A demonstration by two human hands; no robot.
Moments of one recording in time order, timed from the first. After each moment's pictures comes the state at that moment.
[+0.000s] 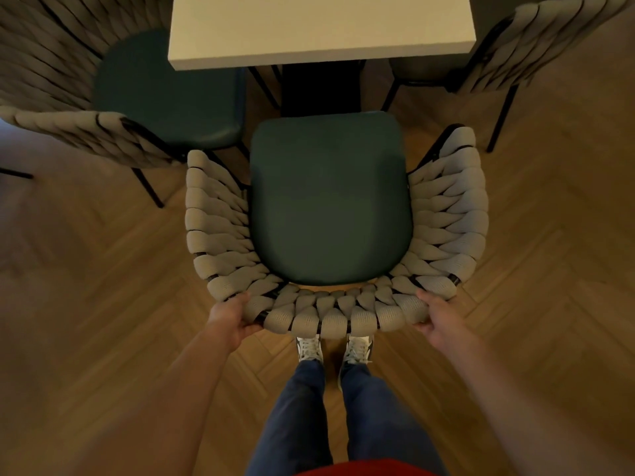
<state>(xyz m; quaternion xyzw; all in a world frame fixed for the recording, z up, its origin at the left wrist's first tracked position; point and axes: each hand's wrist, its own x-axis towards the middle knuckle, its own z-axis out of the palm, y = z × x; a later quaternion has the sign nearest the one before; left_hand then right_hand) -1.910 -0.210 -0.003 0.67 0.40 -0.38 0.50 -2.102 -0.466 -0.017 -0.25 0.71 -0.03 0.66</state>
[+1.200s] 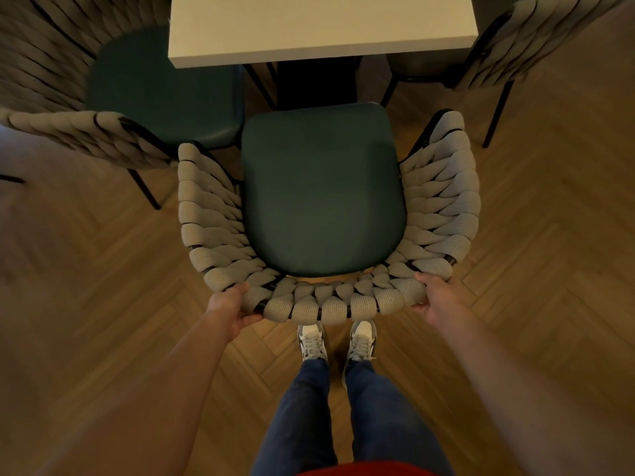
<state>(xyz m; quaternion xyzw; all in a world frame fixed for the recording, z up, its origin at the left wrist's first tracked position) -1.885 -0.203 -0.008 0.67 0.38 -0.39 0.50 -2.070 -0.461 -0.011 -0.25 0.72 -0.07 0.64</state>
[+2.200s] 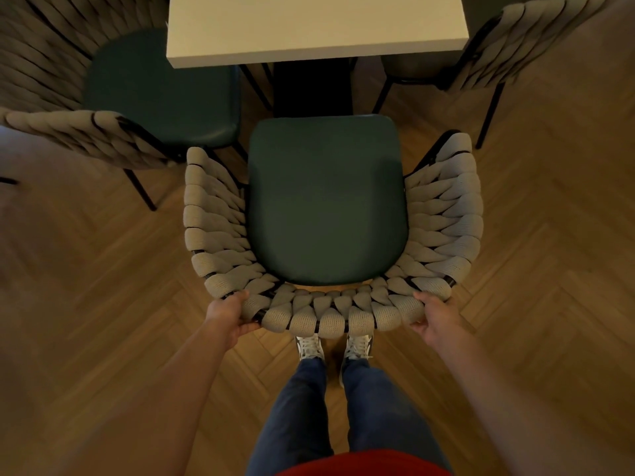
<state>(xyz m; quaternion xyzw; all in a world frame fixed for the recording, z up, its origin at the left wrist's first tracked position) -1.899 -0.186 -0.016 0.67 0.37 -0.41 0.49 -2.102 -0.437 -0.009 -0.24 0.74 -0.07 0.63</state>
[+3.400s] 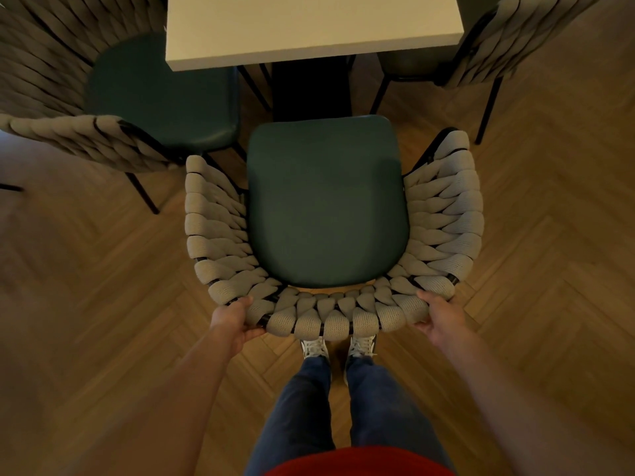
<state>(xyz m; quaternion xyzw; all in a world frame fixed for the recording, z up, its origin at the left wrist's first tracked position) -1.912 -0.180 -0.014 0.68 0.36 -0.40 0.50 -2.115 -0.433 -0.013 -0.24 0.72 -0.07 0.65</state>
